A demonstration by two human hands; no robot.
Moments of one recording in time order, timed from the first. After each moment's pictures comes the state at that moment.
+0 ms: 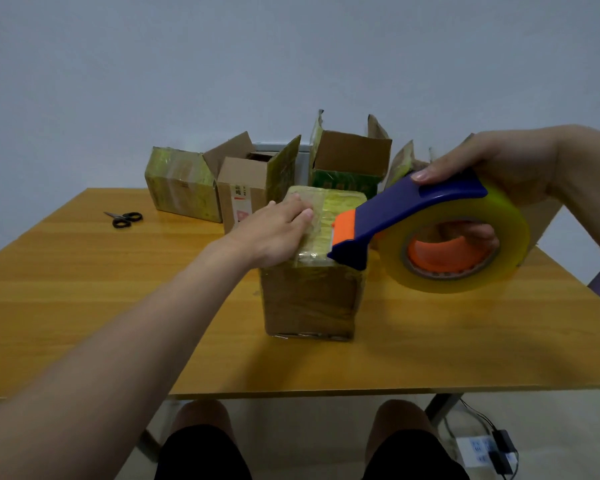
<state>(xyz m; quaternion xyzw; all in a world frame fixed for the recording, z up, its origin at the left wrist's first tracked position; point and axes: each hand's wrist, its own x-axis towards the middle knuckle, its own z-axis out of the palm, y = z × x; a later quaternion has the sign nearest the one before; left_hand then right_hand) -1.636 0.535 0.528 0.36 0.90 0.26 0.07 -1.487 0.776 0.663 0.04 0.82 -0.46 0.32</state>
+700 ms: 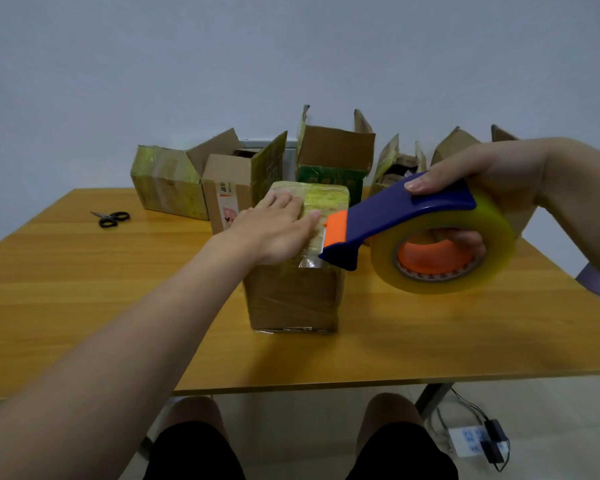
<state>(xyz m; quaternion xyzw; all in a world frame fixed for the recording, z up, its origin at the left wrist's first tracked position) -1.629 0.561 0.525 0.36 0.93 0.11 0.03 -1.474 0.793 0.648 0.00 0.80 -0.48 0.35</state>
